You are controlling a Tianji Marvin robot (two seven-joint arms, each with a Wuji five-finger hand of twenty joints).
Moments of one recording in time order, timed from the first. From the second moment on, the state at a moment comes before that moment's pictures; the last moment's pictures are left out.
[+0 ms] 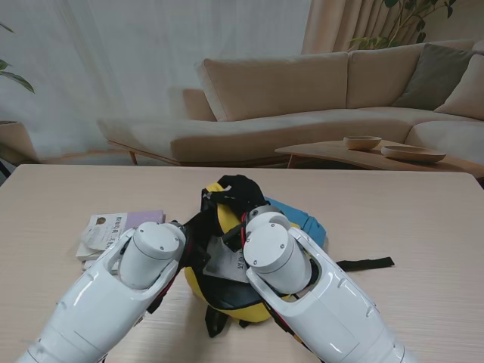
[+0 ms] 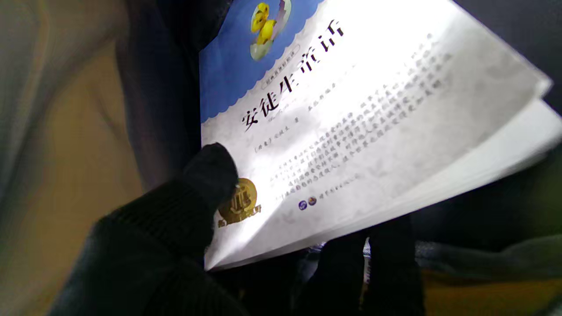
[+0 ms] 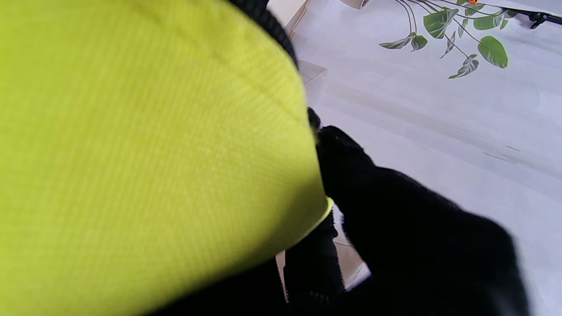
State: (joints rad) left arm 1.30 -1.20 -1.01 -1.61 -0.08 0.69 -0.11; right arm -1.29 -1.33 0.86 -1.74 -0.05 0.61 -0.31; left_hand 0.90 -0.41 0.66 -0.09 0.18 0.19 0.53 0.40 0.29 0.24 0.43 0.47 0.31 0.43 0.46 0.52 0.11 0.44 0.98 0.53; right_hand 0.70 -0.57 0.96 -0.24 0.86 -0.03 0.91 0.80 1.03 0.25 1.08 0.65 1.18 0.20 1.27 0.49 0.98 0.33 1.71 0.42
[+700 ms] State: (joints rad) left arm 1.35 -1.18 -1.04 -1.69 -0.04 0.65 -0.12; right arm -1.29 -1.34 0.87 -1.74 -0.04 0.61 -0.32; left_hand 0.87 -0.36 0.58 -0.08 0.18 0.18 0.34 0.31 0.20 0.26 0.32 0.42 0.20 0.39 0.32 0.46 0.02 0.40 0.80 0.46; right_hand 0.70 -0.57 0.96 -0.24 0.86 -0.03 0.91 0.80 1.03 0.25 1.08 0.65 1.18 0.20 1.27 0.49 0.98 0.33 1.71 0.42
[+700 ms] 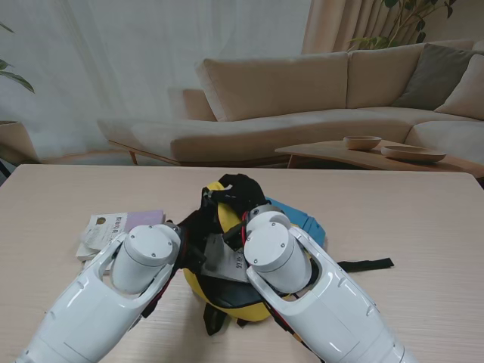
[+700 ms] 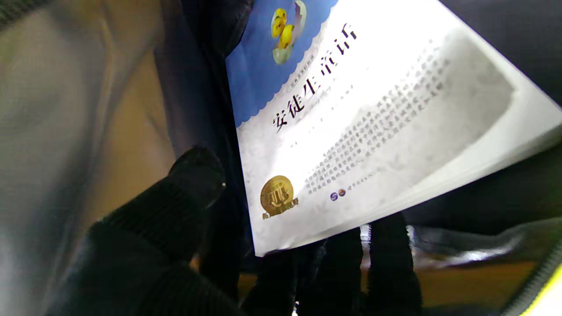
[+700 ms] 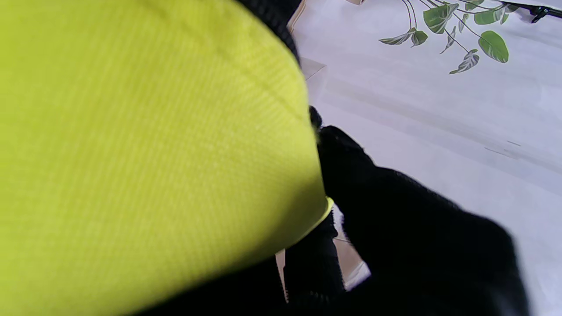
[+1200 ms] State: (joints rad) left arm 1.33 -1.13 -1.00 -1.74 0.07 0.64 -0.23; right arm -1.28 -1.34 0.87 -1.73 -0.04 0.60 -0.32; left_hand 0.86 -0.30 0.46 -0.07 0.18 0.10 0.36 0.27 0.17 0.22 0.16 0.33 0.10 0.34 0.18 0.40 -0.08 0.40 0.57 0.45; right_hand 0.70 -0.57 0.96 -0.24 0.86 -0.03 0.91 0.80 1.03 0.25 1.08 0.65 1.18 0.20 1.27 0.49 0.98 0.33 1.71 0.42
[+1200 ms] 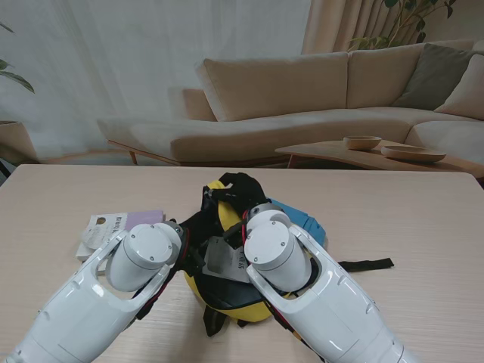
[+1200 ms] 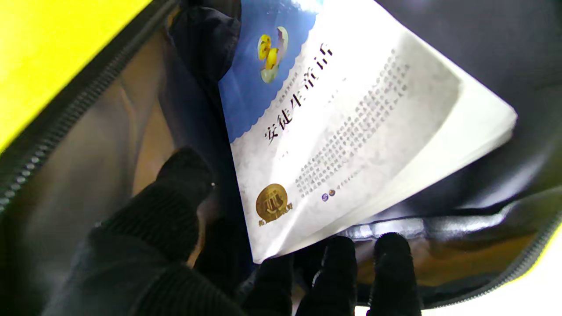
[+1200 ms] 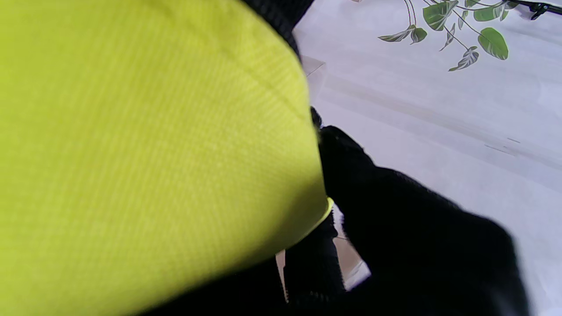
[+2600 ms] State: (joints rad) left arm 1.73 -1.09 -1.32 -2.05 0.34 0.49 -0.22; right arm -1.30 -1.26 0.90 -1.75 -0.10 0.53 -0.14; left_hand 0.82 -0.30 0.46 -0.07 0.18 0.13 0.45 0.36 0.22 0.21 0.25 0.37 0.17 0.36 0.24 0.44 -0.02 0.46 0.69 0.45; right_hand 0.70 -0.57 0.96 -0.24 0.86 -0.03 0.91 0.80 1.03 0.25 1.08 0.65 1.17 0.21 1.27 0.48 0.96 0.34 1.71 0.43
